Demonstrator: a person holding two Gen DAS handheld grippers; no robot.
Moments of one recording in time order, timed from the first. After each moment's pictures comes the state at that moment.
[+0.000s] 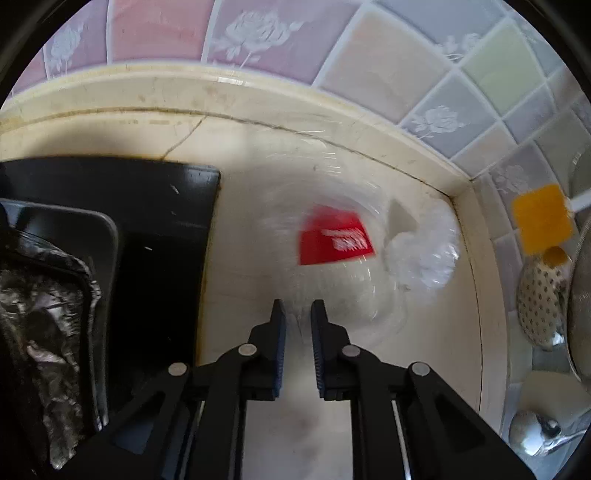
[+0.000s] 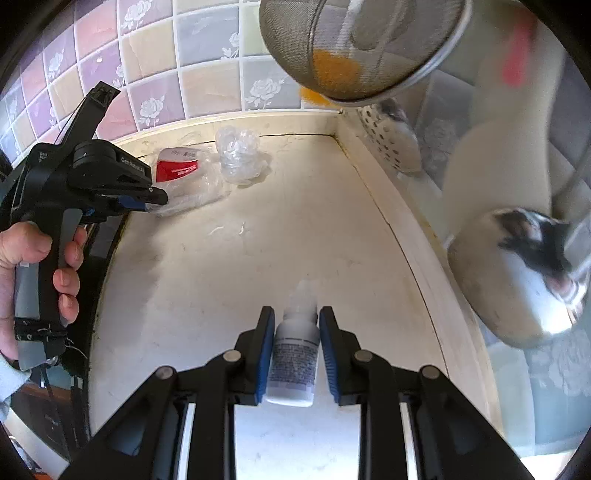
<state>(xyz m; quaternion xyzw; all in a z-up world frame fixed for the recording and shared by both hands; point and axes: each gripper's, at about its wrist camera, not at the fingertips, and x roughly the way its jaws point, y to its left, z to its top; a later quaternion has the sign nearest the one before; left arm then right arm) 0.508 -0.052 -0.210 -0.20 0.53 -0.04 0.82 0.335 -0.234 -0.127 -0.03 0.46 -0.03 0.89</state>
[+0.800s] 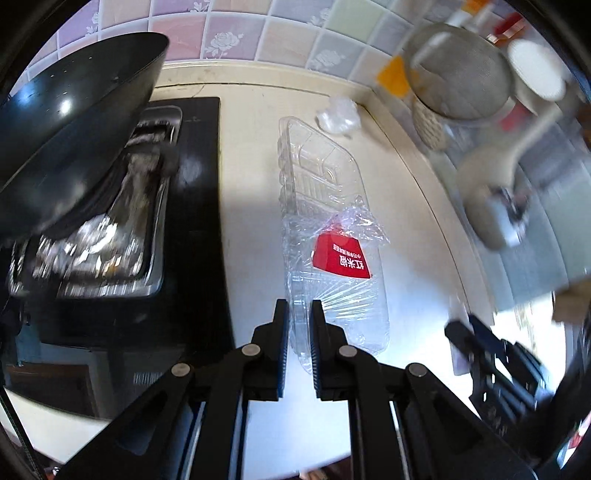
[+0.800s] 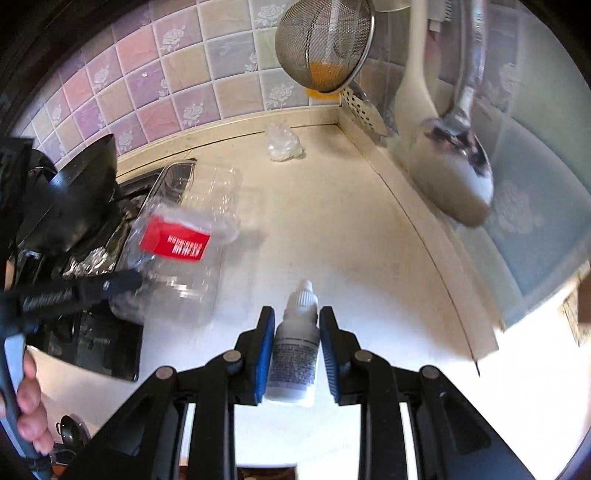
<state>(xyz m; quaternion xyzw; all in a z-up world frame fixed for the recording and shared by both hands) 0.247 -0.056 -0.153 -0.11 0.53 -0.12 0.83 0.208 -0.238 -0.105 0.03 0.45 0.01 0.89</state>
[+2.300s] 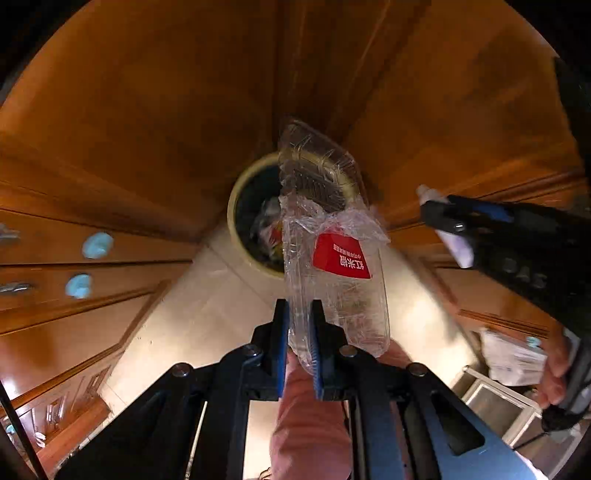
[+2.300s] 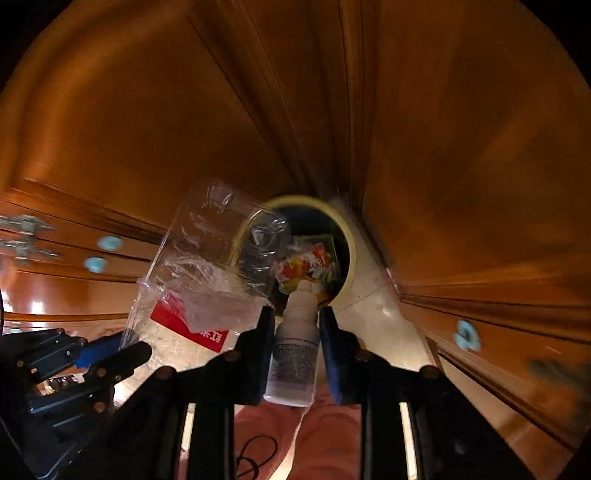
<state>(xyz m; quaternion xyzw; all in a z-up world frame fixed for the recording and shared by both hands) -0.022 -0.032 -0.488 0.19 0.67 -0.25 0.67 -0.044 -0.172 -0.454 0.19 0.63 -0.08 0.75</state>
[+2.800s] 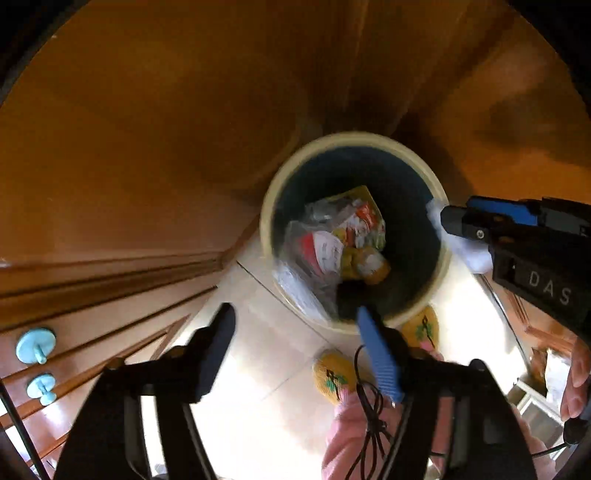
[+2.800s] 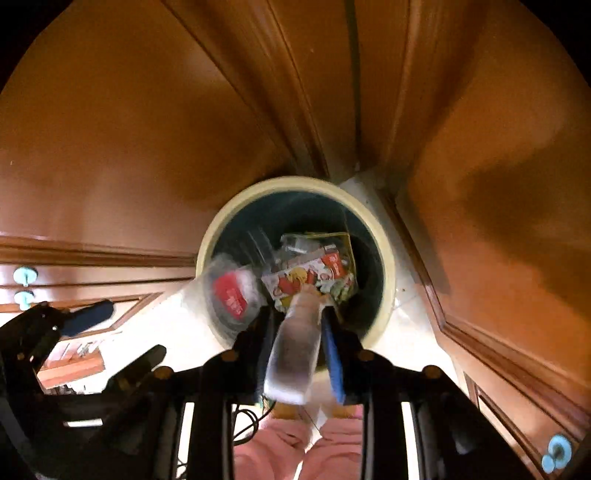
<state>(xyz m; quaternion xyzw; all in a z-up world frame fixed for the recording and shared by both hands) 0.040 -0.039 -0.612 0.25 0.66 -0.22 0.68 0.031 -0.172 -0.589 0.21 0.65 -0.07 0.73</state>
